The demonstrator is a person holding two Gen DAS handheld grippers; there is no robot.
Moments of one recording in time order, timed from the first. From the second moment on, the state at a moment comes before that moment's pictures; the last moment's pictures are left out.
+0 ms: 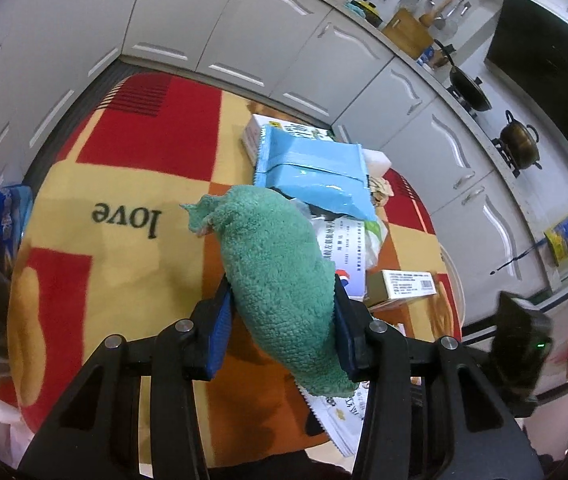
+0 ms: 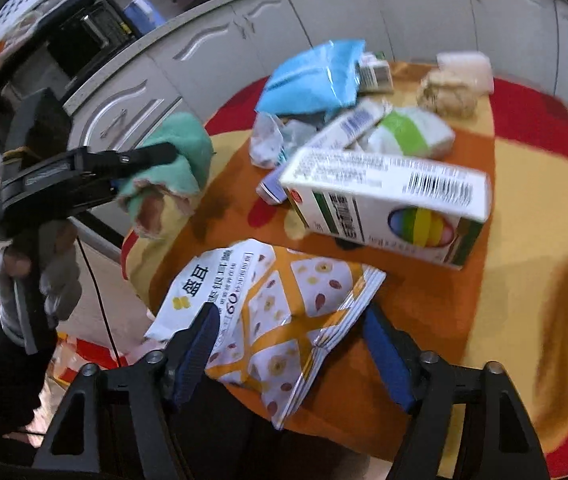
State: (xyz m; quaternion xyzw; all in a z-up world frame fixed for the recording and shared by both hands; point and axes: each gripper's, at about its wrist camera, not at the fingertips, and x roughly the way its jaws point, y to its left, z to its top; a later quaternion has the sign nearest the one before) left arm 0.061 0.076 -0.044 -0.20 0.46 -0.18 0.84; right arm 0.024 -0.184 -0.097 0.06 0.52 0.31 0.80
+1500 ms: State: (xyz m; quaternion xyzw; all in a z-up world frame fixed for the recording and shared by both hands) left arm 0.071 -0.093 0.018 -0.04 0.42 -0.27 0.87; right arm 0.024 -0.357 -0.001 0.12 0.35 0.14 0.92
